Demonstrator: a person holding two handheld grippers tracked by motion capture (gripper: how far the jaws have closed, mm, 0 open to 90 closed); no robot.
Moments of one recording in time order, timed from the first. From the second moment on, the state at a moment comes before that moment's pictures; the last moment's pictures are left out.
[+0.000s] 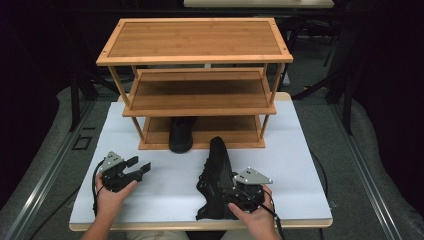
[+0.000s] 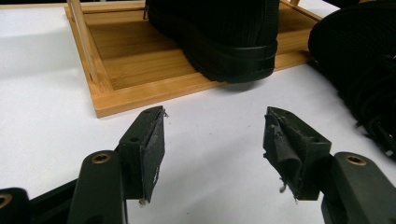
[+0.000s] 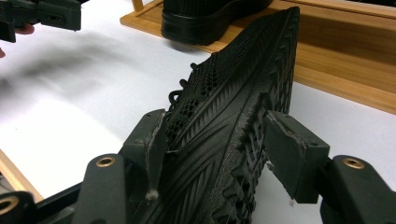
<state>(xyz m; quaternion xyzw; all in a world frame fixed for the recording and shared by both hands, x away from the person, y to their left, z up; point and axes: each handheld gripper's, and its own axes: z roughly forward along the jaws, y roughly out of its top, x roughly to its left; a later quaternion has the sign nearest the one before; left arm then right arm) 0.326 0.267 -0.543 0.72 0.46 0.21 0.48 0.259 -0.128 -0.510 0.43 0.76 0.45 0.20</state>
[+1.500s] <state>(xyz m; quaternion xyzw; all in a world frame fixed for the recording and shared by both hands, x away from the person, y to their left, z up) 0.326 0.266 -0.543 0.72 0.45 0.22 0.48 0.261 -0.225 -0.515 0.54 0.67 0.47 0.18</state>
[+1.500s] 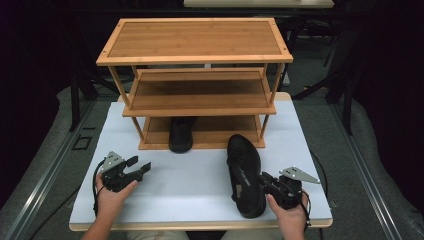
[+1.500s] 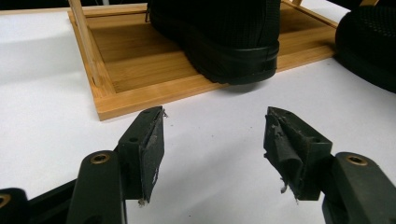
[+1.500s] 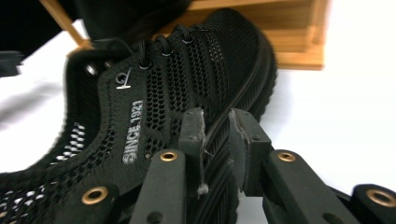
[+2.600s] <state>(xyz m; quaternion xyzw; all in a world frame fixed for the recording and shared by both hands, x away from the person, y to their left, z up) 0.326 0.264 -0.543 0.72 0.45 0.22 0.47 0.209 -0.205 -0.496 0.48 0.69 0.51 0.19</state>
